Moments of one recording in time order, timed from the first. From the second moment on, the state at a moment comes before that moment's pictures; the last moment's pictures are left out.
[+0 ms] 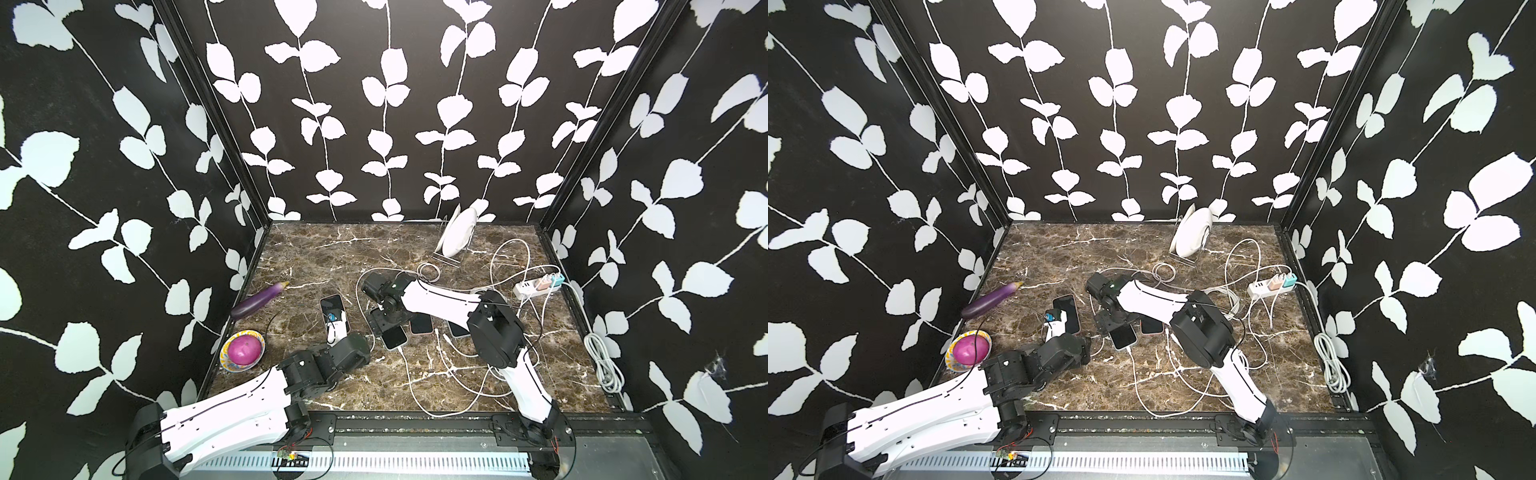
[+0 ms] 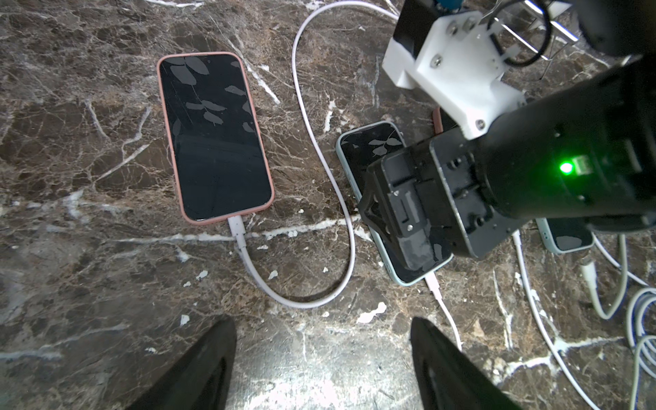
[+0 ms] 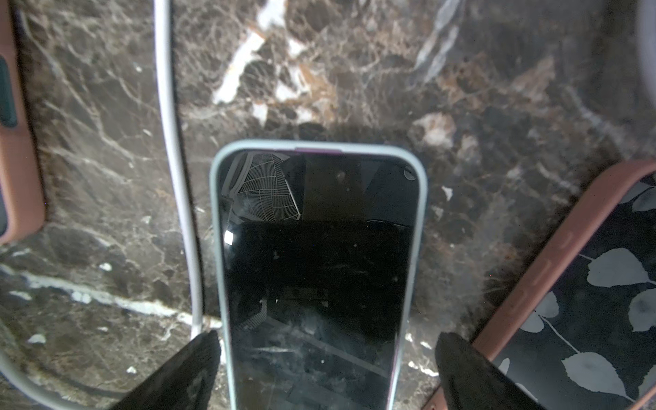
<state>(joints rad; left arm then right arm) -1.07 0.80 0.55 -0.70 -0.52 -0.99 0.95 2.22 1.78 -0.93 0.02 0.40</state>
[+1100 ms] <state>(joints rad) -1.06 0.82 0.39 -0.39 -0.37 -0.92 0.96 2.24 1.78 -0.92 0.02 0.47</state>
